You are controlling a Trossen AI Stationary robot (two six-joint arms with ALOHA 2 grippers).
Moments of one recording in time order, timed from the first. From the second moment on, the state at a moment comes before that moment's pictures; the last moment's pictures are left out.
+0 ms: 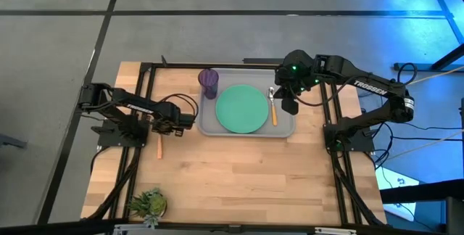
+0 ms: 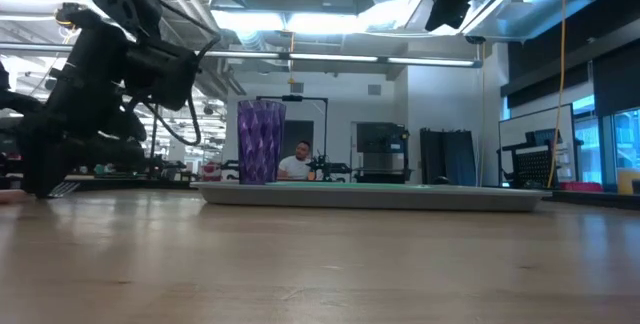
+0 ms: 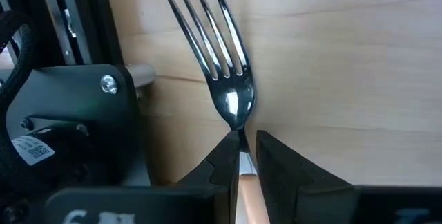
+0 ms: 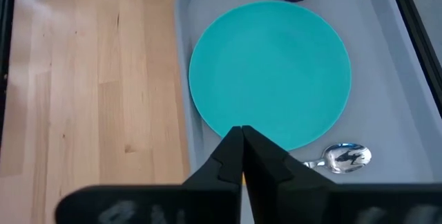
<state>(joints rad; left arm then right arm) 0.09 1.47 0.62 -1.01 -0.07 -1.43 -0.35 1.32 1.40 -1.06 -0.22 -0.10</state>
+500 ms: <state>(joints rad) 0.09 1.48 0.67 -1.02 -0.14 -1.40 -0.35 1.32 1.40 -1.06 -0.22 -0.08</state>
